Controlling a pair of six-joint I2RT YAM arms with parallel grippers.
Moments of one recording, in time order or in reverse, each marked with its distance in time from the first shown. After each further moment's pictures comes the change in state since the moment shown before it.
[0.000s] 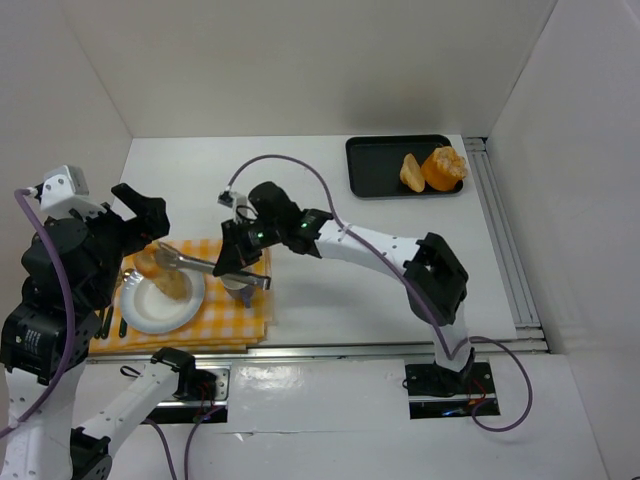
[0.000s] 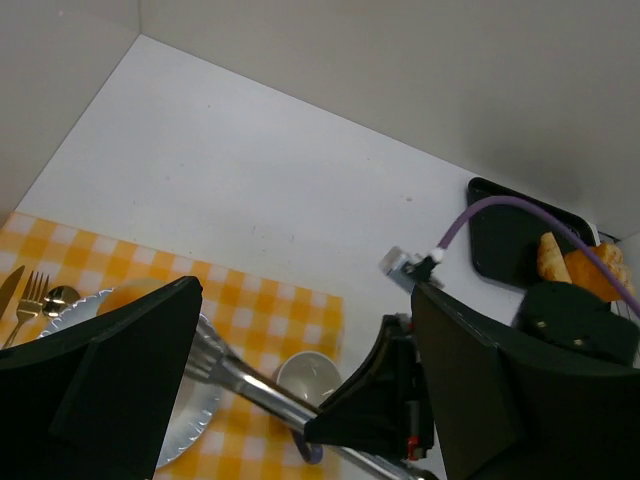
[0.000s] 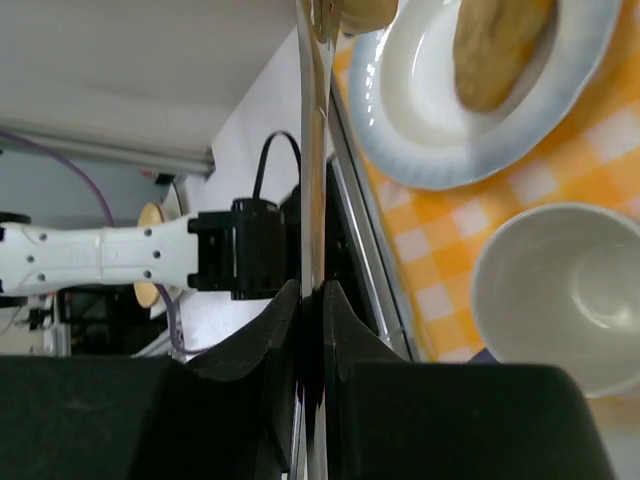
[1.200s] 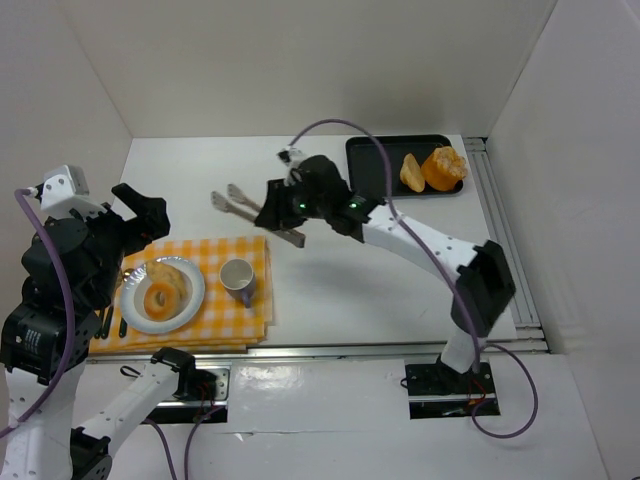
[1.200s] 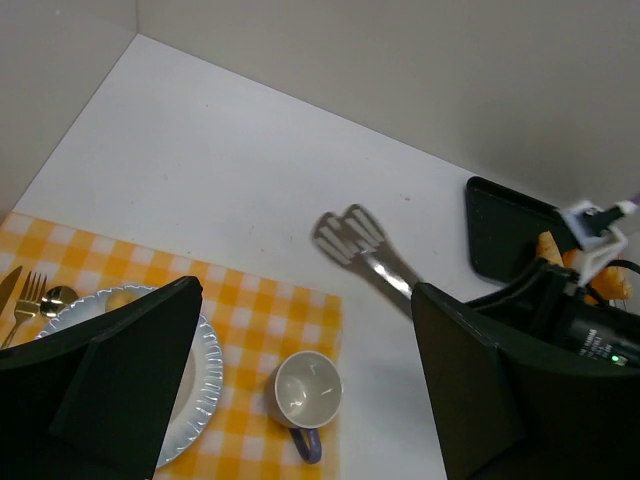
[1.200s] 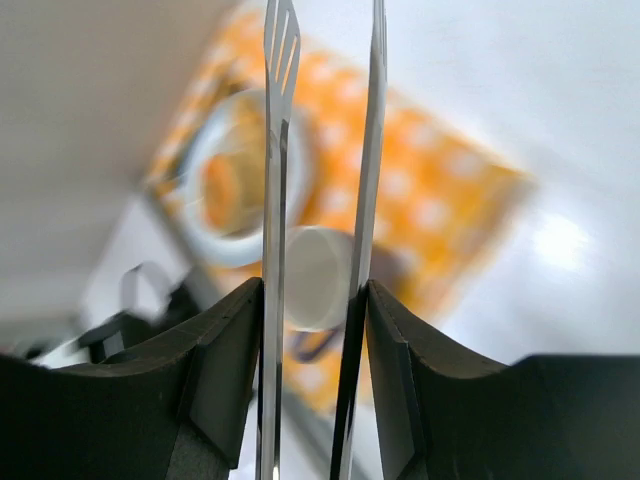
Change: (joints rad) left arm 0.000 0.000 0.000 0.000 0.003 -0.001; right arm -0.125 -0.176 -0.063 -0.104 0.286 -0.078
